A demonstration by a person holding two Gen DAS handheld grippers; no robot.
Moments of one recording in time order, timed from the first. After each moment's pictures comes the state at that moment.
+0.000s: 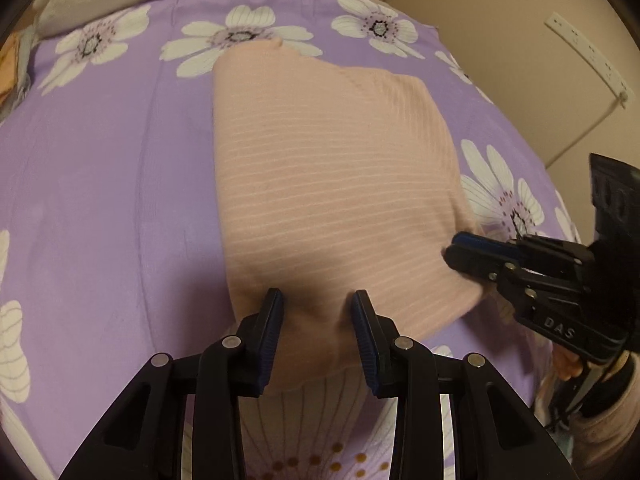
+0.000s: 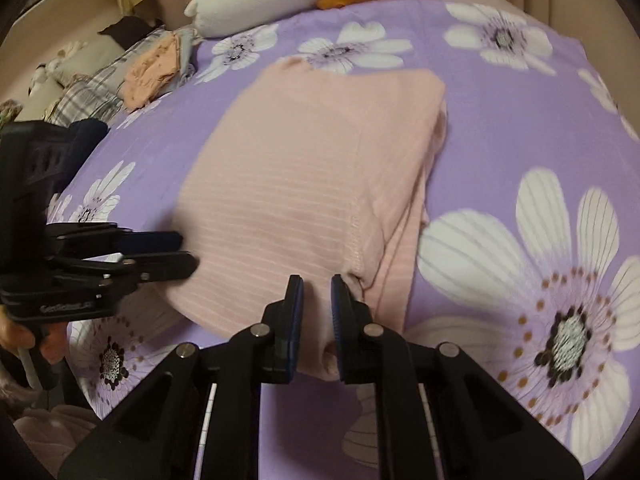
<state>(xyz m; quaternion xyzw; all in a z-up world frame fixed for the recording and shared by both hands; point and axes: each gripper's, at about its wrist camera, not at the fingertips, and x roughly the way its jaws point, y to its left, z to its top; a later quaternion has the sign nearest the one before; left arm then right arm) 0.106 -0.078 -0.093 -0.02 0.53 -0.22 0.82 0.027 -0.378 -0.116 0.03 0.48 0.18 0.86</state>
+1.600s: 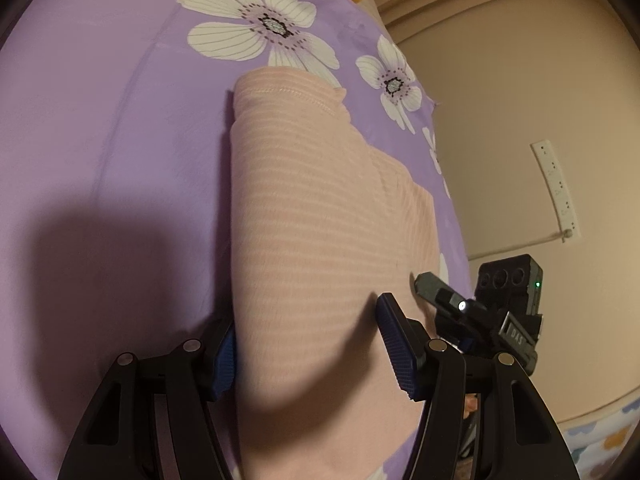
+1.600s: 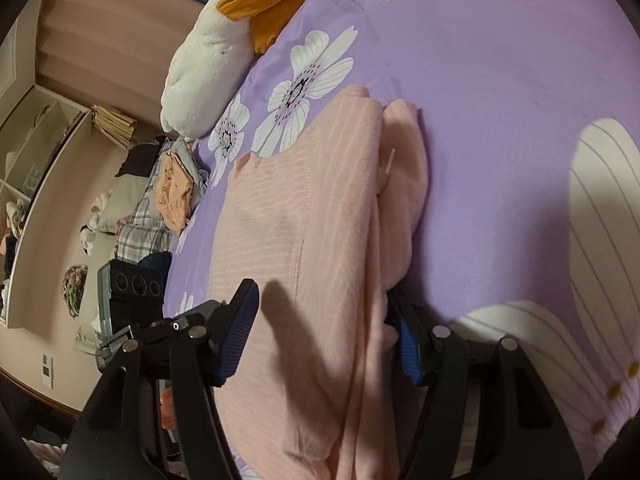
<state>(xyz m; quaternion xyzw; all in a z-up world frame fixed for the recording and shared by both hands) 0.193 -0.036 -0.127 -0.28 0.53 -0.30 0.74 0.111 -0.427 -0.154 0.32 0.47 0.22 0.79</state>
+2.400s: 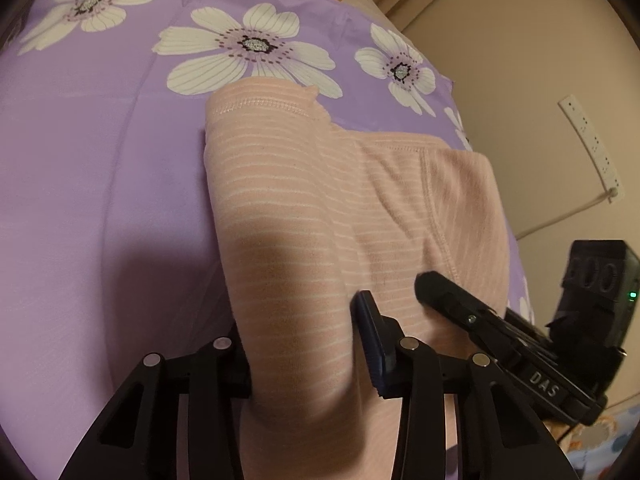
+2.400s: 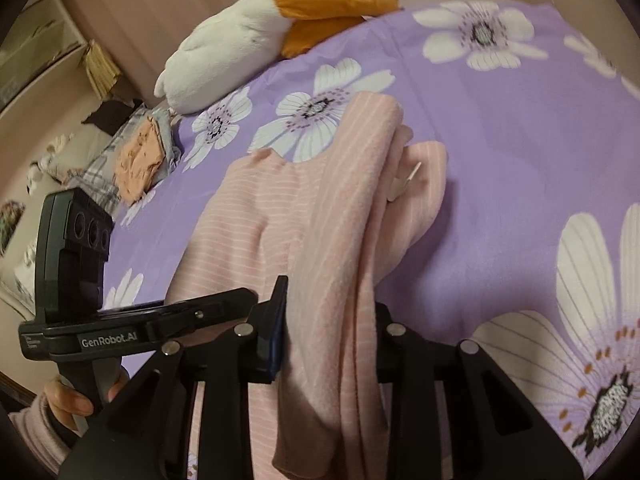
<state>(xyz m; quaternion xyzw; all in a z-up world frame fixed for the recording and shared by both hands) 0.182 -0.062 -0.103 -0.16 0.53 -0.25 0.79 0.096 -0.362 -0.106 0.14 0.44 0.16 0.87</state>
